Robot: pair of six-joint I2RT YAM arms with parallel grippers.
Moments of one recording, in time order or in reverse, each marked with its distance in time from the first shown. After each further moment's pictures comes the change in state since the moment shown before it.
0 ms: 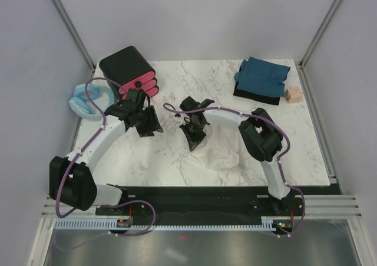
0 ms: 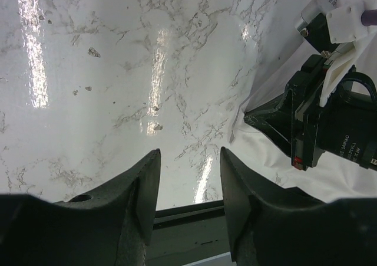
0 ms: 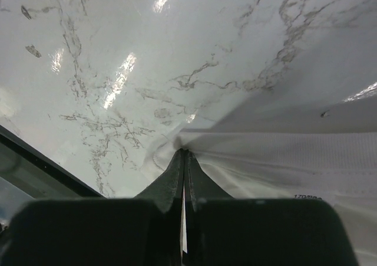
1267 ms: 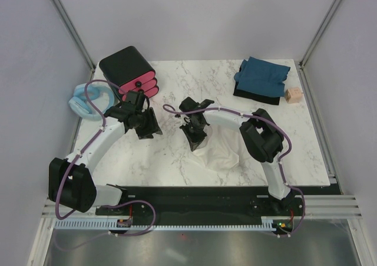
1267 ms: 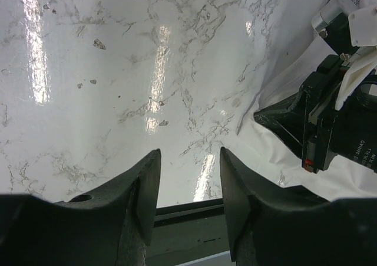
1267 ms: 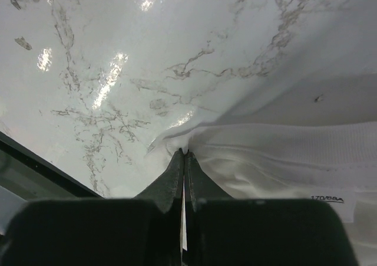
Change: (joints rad) left arm 0.005 -0.016 -0.027 -0.005 0.000 0.000; right arm 0.013 -0.017 -0.003 -0.022 0.038 -0.006
